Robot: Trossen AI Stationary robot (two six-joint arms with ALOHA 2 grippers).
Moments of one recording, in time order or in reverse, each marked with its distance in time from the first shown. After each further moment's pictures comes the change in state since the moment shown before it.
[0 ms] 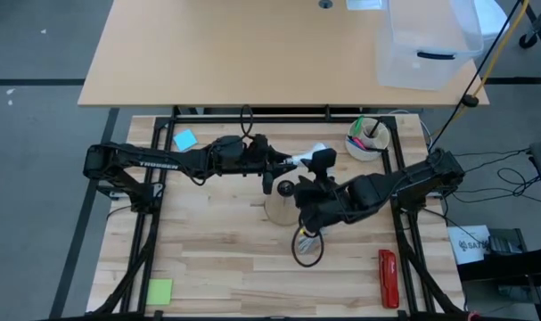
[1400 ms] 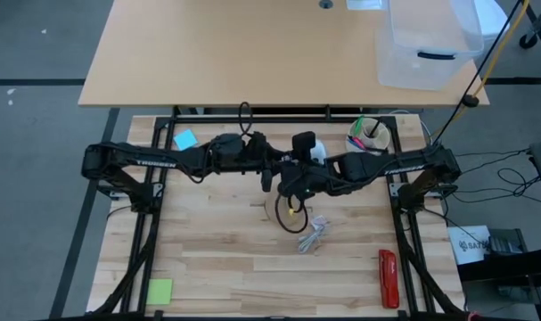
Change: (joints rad) left arm 0.005 -0.002 0.003 -0.057 -0.015 0.002; right arm -0.195 0.003 -0.002 0.233 -0.263 -0.358
